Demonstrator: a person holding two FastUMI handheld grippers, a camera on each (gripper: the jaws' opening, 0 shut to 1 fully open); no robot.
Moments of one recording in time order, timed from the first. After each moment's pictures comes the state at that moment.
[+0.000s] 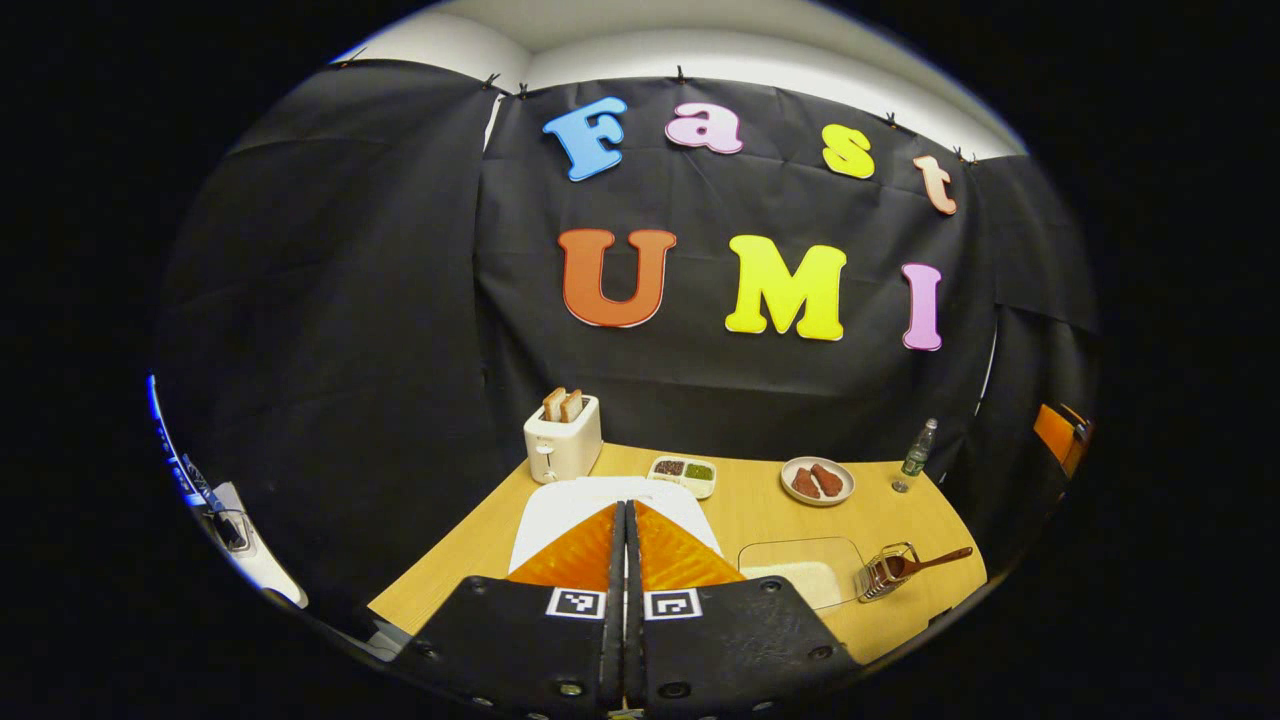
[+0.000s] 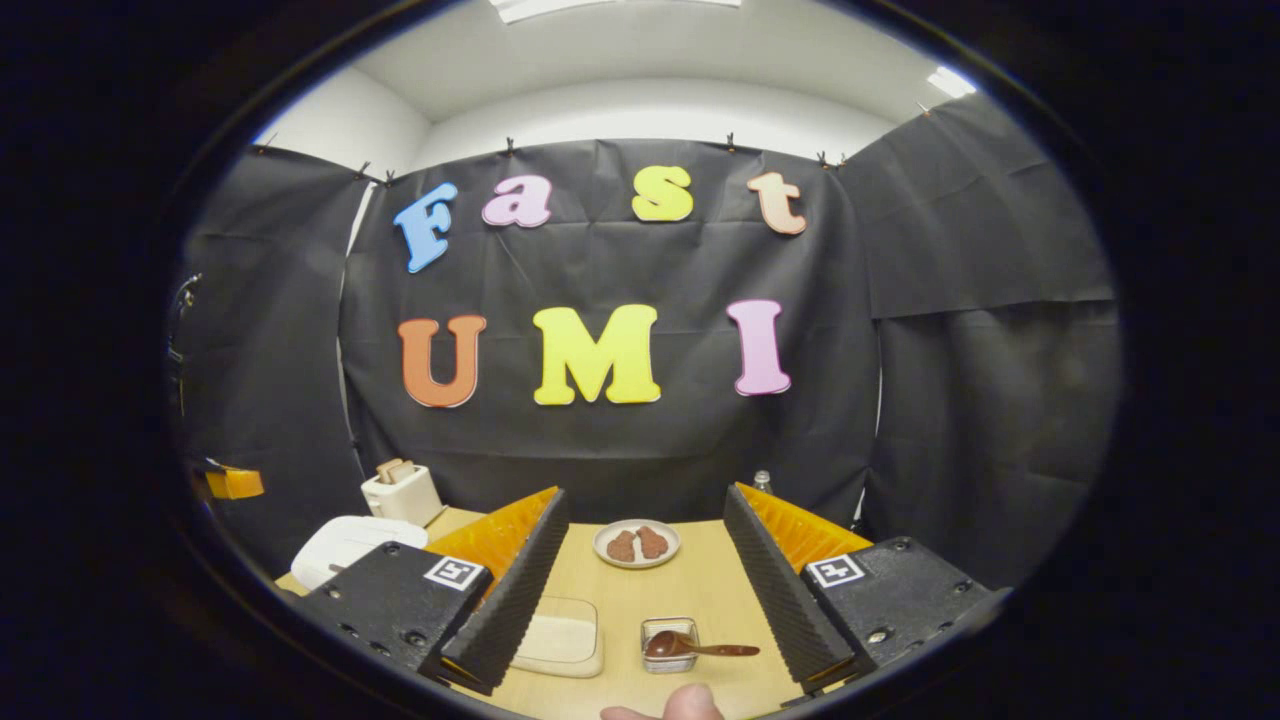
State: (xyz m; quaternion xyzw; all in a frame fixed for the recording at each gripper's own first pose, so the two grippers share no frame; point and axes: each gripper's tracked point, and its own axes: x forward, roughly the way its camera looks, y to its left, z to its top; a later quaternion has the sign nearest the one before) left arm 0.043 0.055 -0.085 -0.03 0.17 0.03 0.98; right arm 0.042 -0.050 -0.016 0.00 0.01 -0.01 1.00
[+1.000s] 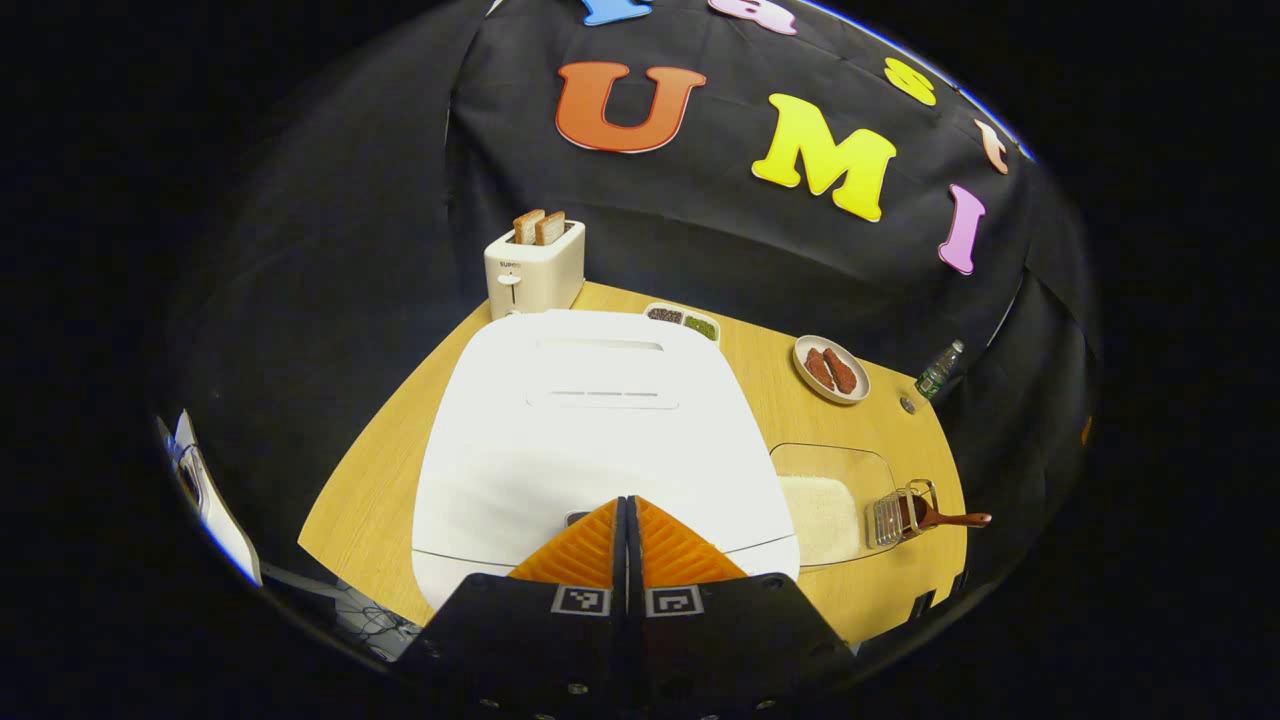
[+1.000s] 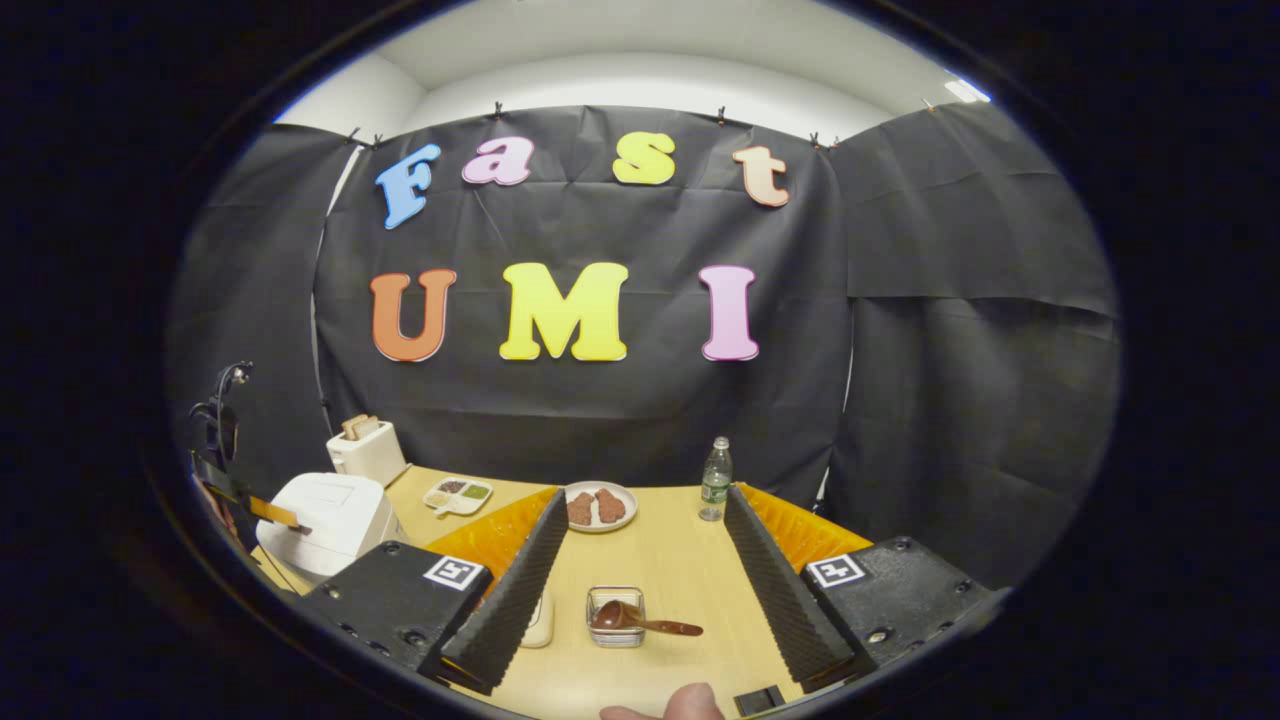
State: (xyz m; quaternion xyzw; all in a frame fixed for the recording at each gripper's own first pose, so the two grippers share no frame) left arm 0.083 0.053 -0.241 -0.11 0.38 0.00 0.92; right arm 0.036 -0.091 -0.051 -0.03 0.06 -0.04 1.00
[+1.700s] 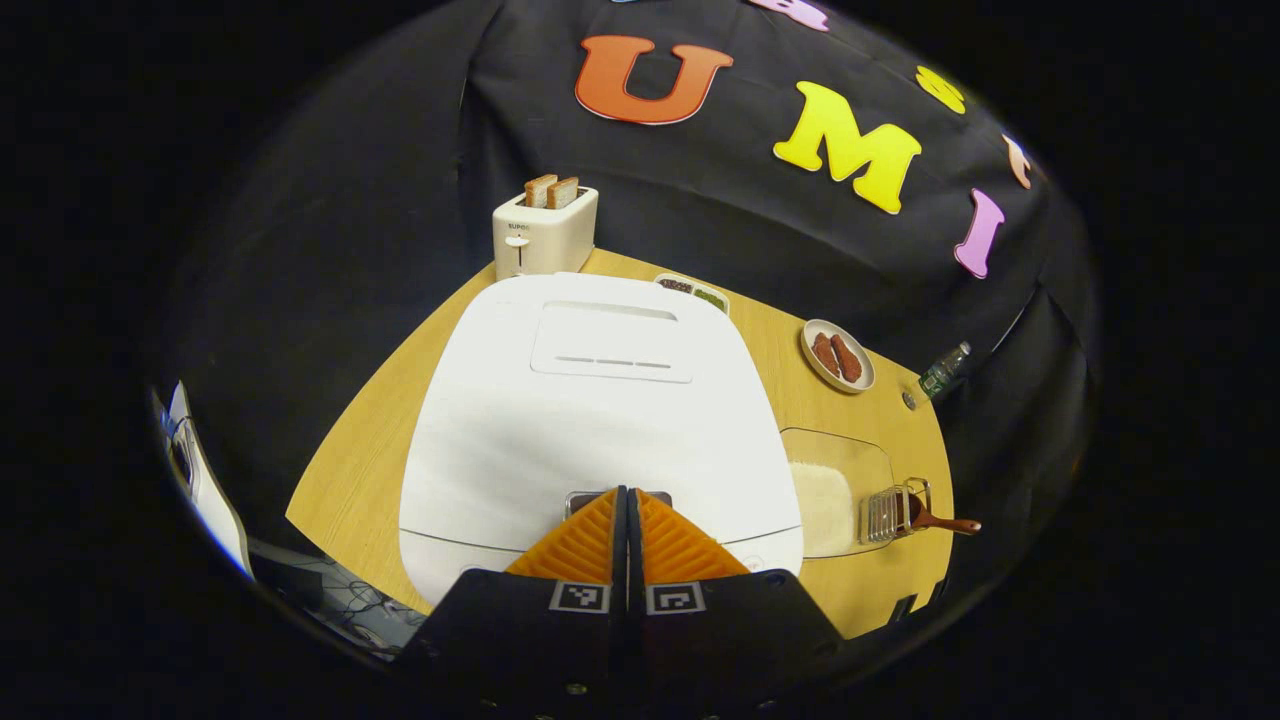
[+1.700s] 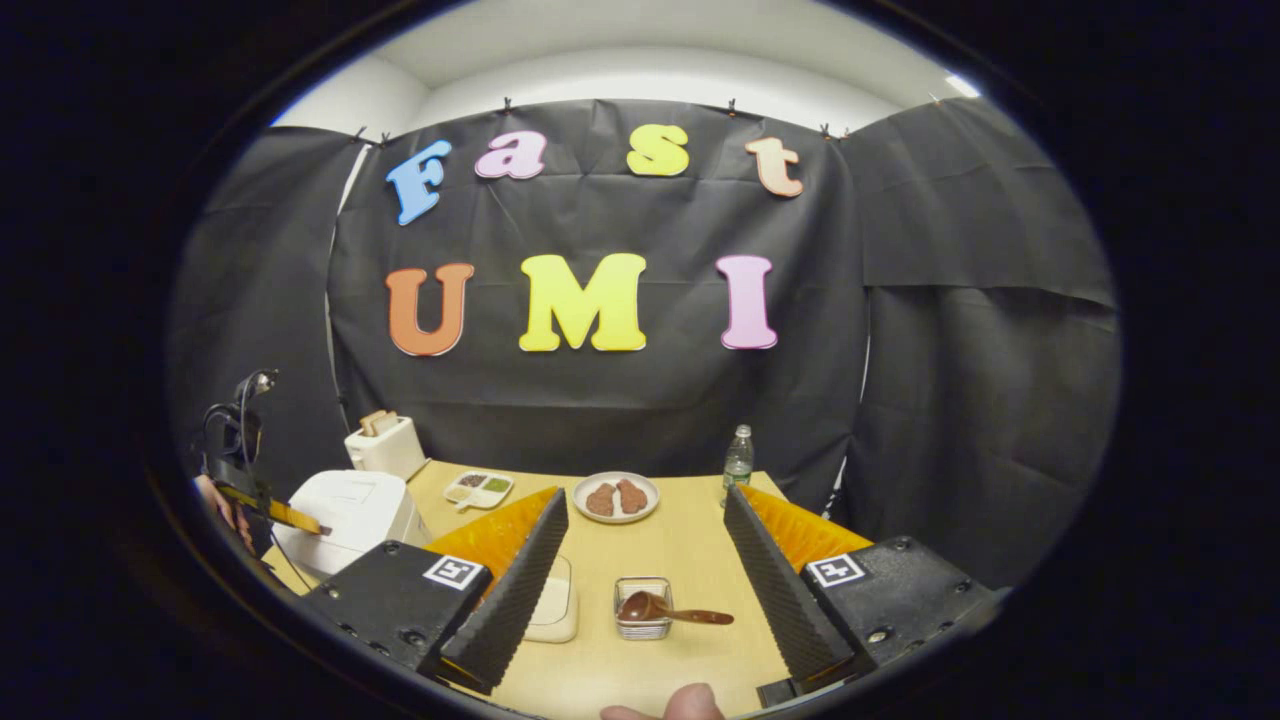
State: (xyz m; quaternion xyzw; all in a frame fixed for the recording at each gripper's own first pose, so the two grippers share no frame) left arm 0.078 0.053 -0.237 -0.13 0.41 0.01 0.90; right arm 0.031 -0.064 -0.057 -0.02 0.08 -0.02 1.00
